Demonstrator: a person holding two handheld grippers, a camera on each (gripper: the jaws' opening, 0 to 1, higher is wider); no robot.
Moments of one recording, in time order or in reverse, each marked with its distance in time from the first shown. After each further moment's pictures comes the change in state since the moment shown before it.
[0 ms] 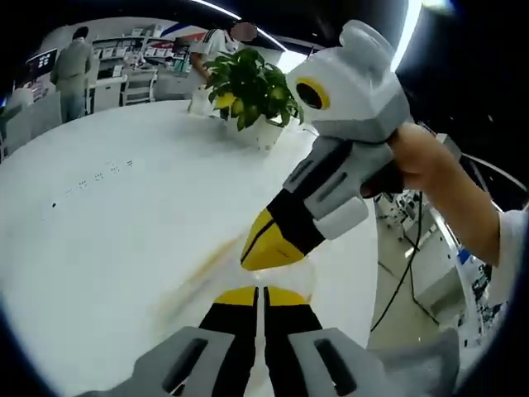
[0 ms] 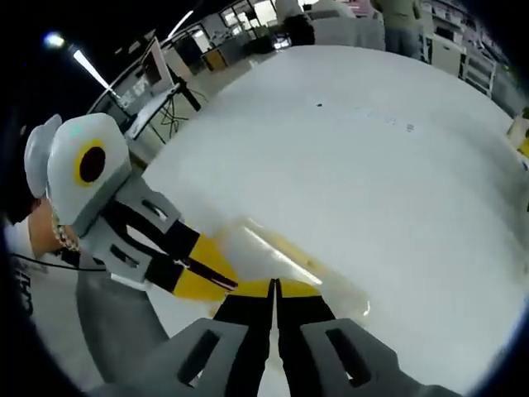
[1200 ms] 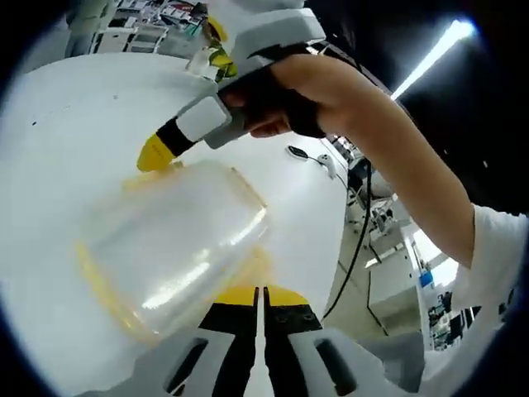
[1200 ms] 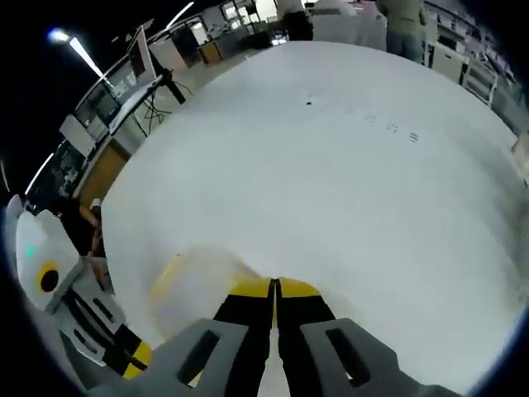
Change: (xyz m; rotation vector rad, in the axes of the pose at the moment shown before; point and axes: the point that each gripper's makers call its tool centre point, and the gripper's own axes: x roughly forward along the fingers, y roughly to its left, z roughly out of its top) left arm -0.001 -0.053 -0.065 -0.195 0.111 -0.145; right arm 0.042 -0.036 0.026 -0.025 0.004 -0.073
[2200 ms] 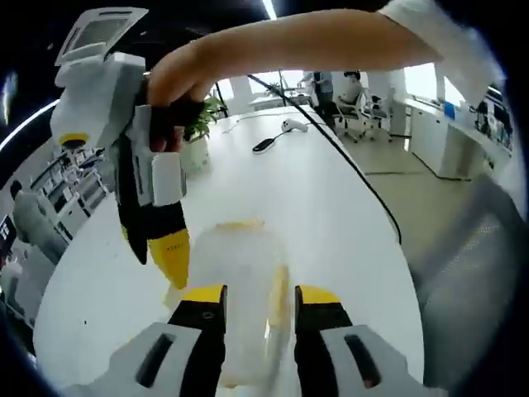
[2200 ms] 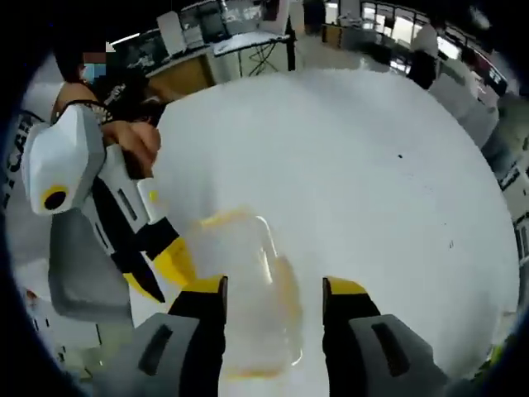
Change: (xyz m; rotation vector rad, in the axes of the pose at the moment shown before) left arm -0.008 0.003 0.036 0.978 -0.104 0.230; right arm -0.040 0.038 -0.012 -0.731 0.194 0.178
